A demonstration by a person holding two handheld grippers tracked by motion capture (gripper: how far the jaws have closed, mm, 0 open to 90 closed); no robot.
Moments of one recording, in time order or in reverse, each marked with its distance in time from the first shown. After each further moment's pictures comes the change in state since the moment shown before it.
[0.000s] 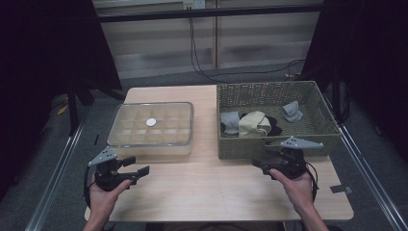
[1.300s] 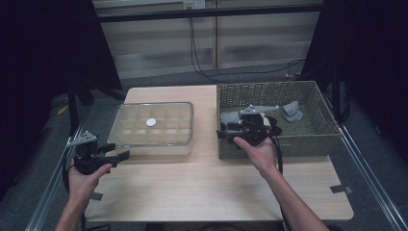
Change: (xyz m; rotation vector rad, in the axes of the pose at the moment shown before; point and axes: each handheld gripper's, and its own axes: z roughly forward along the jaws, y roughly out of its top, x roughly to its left) left arm 0.057 0.033 -0.026 0.010 0.093 -0.039; right arm 0.037 0.090 0.080 0.015 0.142 -0.067
